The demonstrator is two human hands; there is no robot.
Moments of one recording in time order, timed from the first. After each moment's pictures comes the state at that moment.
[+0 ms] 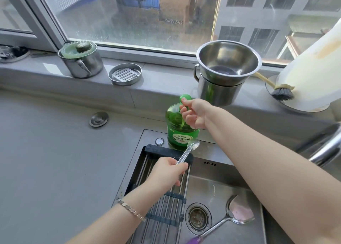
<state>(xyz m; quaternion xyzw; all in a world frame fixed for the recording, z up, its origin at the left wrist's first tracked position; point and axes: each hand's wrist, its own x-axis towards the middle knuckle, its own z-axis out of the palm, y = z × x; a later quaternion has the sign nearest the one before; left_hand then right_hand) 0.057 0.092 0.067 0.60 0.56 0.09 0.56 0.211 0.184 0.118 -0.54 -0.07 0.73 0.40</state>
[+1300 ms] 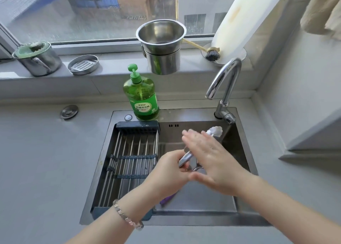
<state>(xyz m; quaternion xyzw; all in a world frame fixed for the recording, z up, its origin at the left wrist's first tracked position) 0.084 -0.088 0.099 0.79 0.37 0.08 0.49 0.224 -0.158 0.085 -0.65 -0.74 0.10 0.16</state>
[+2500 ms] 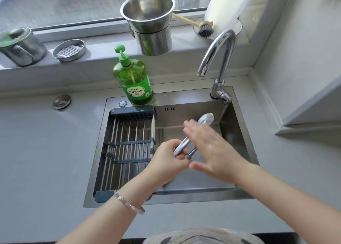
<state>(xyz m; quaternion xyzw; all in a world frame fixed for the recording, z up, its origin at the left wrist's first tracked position) 0.084 -0.102 0.077 0.73 0.40 0.06 0.55 0.227 -0.181 0.055 -0.67 -0.72 0.12 0.15</state>
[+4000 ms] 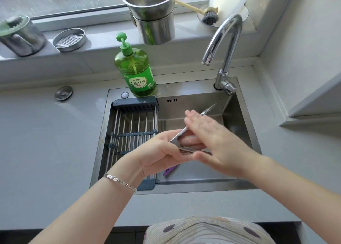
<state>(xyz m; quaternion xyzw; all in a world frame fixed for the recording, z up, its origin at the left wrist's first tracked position) 0.067 -0.085 0.102 0.34 0.22 -0.03 0.91 0.216 -0.187 0.078 -0.62 -0.74 0.15 0.20</state>
